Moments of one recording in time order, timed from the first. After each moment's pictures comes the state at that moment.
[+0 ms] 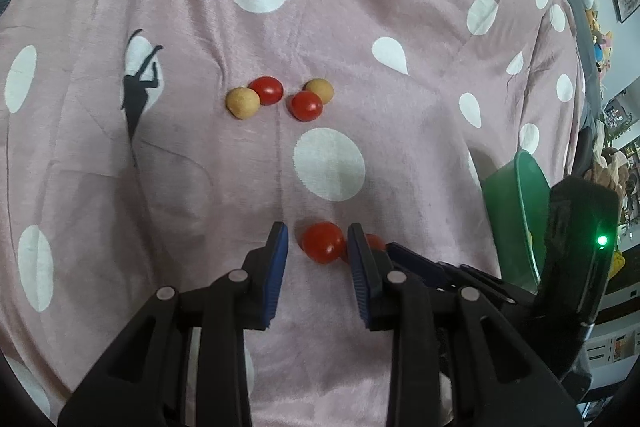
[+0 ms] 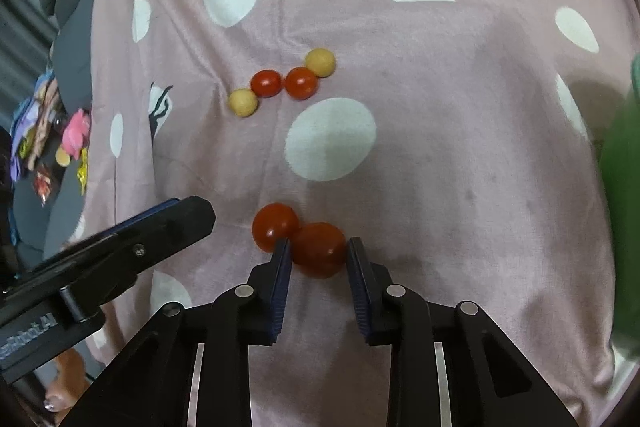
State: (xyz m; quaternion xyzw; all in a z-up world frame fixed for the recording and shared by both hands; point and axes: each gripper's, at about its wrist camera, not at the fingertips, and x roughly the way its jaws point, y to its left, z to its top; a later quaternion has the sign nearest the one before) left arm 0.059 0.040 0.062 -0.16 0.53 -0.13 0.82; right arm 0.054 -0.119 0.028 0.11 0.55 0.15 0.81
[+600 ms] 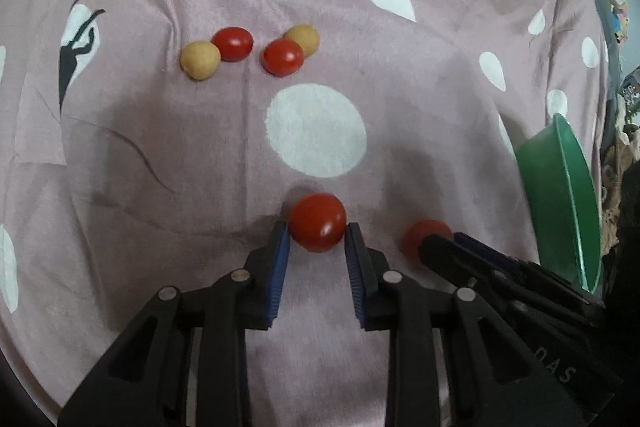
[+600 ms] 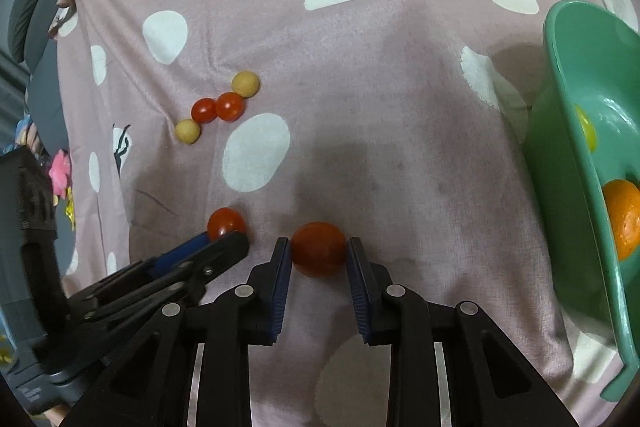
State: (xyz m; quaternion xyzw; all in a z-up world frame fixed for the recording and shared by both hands) left arm 0.072 0.000 0.021 -0.11 0.56 -0.11 0.81; right arm 0.052 -0.162 0.028 0.15 0.55 0.10 0.81
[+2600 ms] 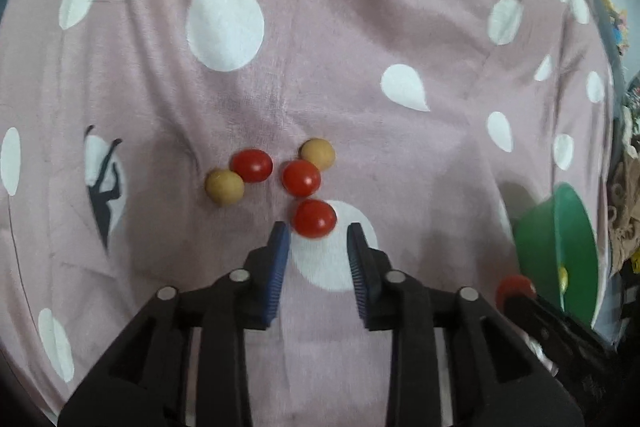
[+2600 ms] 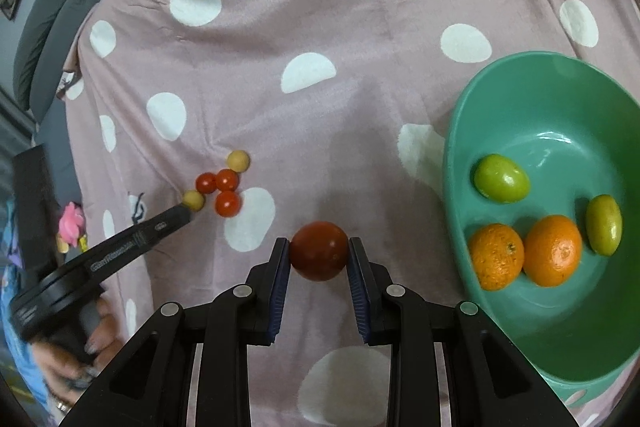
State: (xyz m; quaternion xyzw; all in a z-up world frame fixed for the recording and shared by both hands) left arm 0.125 0.017 0.066 -0.10 0.52 -0.09 0.84; right arm 0.045 -0.202 0.072 0.20 0.48 0.08 0.85
